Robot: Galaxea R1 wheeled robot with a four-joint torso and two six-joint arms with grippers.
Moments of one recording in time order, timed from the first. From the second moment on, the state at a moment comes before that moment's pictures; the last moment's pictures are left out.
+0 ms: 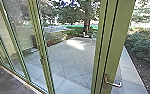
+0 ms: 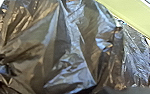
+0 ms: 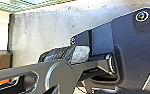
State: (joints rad) left arm 1.57 2.89 -2.50 0.00 -0.14 0.07; right arm -1.62 2.14 -1.40 -0.14 0.22 0.26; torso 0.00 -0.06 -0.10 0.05
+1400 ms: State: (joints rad) left arm 1.57 2.91 -2.51 0.00 -0.14 0.07; right arm -1.31 1.71 -0.94 -0.06 0.17 0.26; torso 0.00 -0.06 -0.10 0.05
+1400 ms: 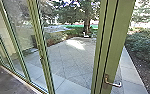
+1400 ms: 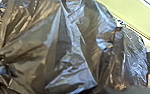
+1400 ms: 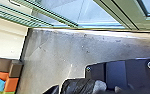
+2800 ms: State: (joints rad) left arm 1.57 2.95 -2.58 0.00 -0.14 0.07; right arm -0.62 1.63 -0.85 0.13 -0.31 0.54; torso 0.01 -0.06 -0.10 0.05
